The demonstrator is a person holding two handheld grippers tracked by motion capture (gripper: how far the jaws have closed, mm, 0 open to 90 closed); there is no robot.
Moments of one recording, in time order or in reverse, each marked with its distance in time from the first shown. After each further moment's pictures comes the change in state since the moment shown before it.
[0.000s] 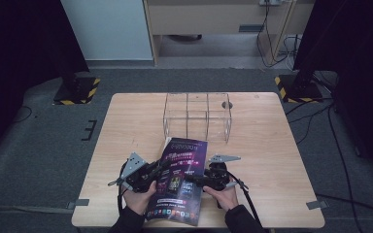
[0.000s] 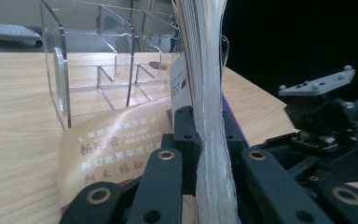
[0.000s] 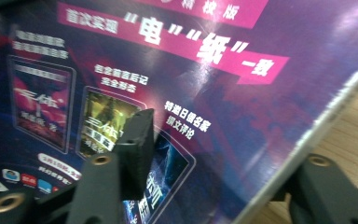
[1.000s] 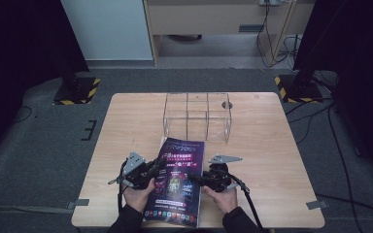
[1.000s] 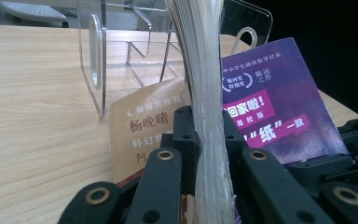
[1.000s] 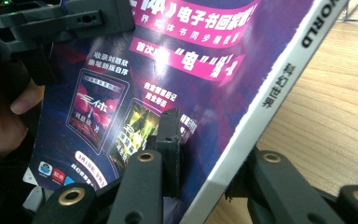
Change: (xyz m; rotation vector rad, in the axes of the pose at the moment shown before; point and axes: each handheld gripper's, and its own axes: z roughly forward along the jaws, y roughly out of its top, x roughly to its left) left arm 0.017 -0.013 0.010 0.064 0.089 -0.013; right arm 0.020 0.007 -0.012 0.018 -0.060 -0.007
